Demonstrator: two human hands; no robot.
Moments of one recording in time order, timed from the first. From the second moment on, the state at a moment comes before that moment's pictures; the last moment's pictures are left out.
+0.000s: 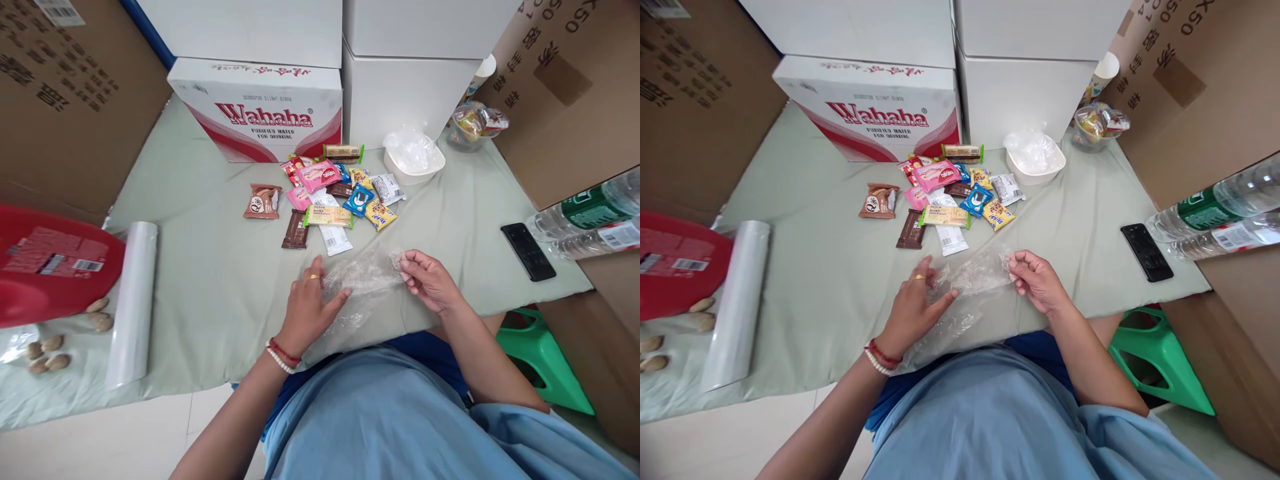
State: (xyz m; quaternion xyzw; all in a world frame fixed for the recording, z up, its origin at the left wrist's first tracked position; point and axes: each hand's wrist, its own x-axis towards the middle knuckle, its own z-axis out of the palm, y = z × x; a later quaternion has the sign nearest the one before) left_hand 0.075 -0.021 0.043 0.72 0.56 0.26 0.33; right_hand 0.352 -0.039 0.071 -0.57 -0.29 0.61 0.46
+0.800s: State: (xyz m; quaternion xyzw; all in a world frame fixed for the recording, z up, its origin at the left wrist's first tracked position) left_hand -0.004 -0.072 0.034 0.31 0.74 0.47 0.37; right_hand 0.372 -0.014 0.025 -0.64 -0.41 0.48 0.43
